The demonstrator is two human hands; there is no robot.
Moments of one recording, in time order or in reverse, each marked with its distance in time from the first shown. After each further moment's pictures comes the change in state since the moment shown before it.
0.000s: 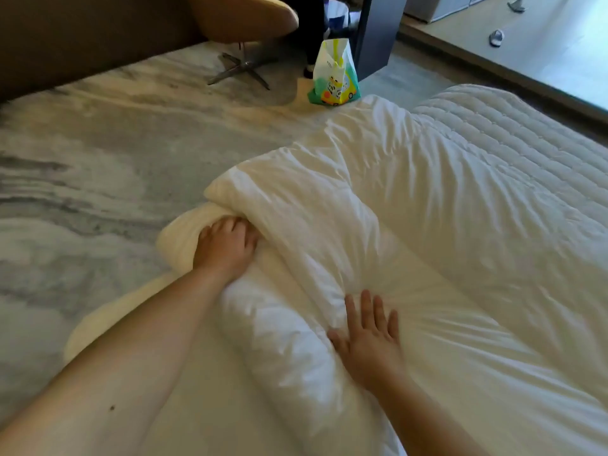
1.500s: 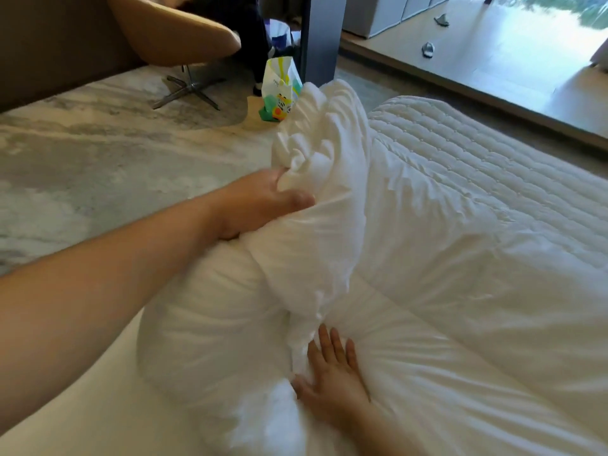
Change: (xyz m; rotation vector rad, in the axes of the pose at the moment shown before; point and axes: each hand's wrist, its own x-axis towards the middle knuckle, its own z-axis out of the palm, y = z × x) left_hand 0.051 0.161 -0.141 -0.784 -0.420 0.417; right_hand 0.012 0.022 0.025 0.147 -0.046 -0.086
